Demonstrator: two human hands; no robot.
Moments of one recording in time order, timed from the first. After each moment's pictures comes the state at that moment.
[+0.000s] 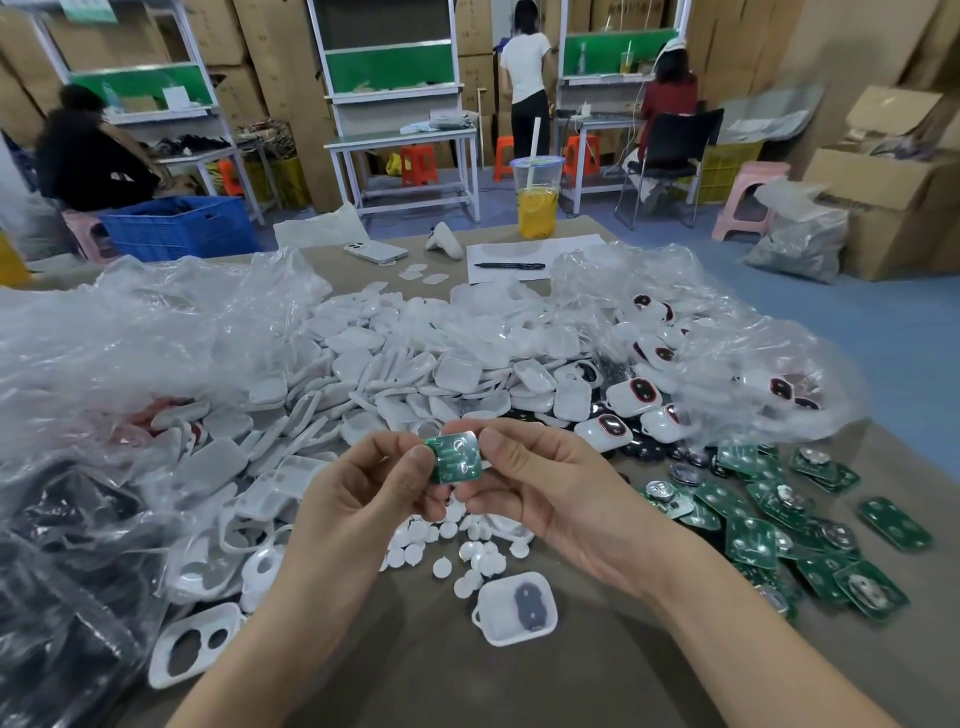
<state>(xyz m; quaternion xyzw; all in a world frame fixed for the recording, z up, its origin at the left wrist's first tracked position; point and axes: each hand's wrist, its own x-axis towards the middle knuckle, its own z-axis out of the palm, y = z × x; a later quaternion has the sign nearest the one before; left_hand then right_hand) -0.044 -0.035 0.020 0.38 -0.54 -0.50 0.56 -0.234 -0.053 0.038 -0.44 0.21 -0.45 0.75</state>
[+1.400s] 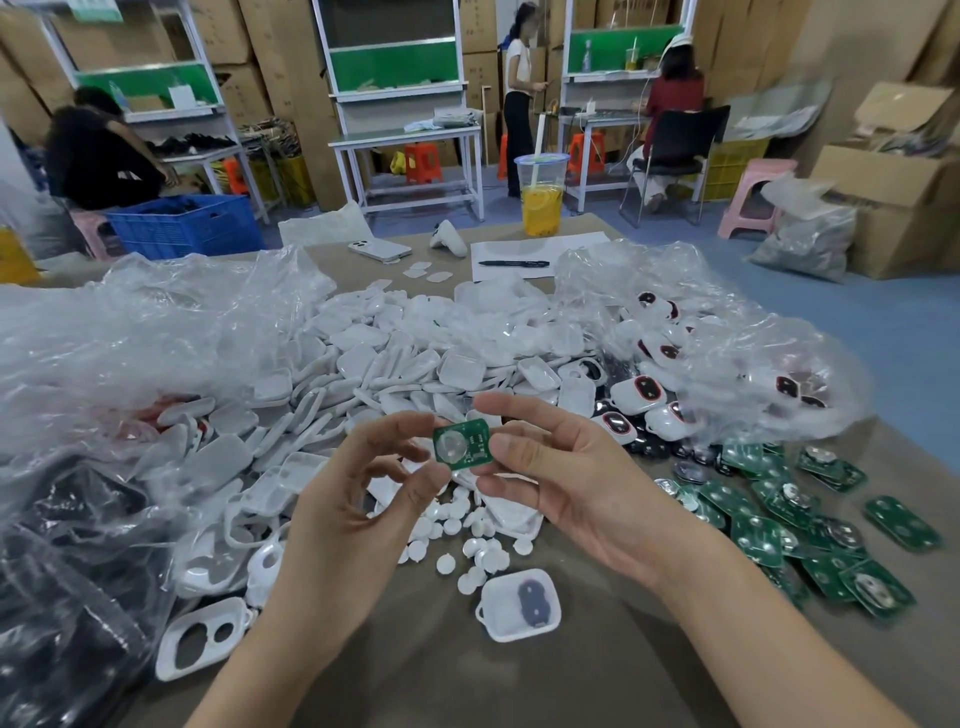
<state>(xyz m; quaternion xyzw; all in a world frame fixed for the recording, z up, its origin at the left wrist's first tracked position) -0.043 -0.031 0.018 0.45 -0.64 -0.27 0.56 -0.241 -0.057 0.036 -0.44 0.22 -0.48 0.73</state>
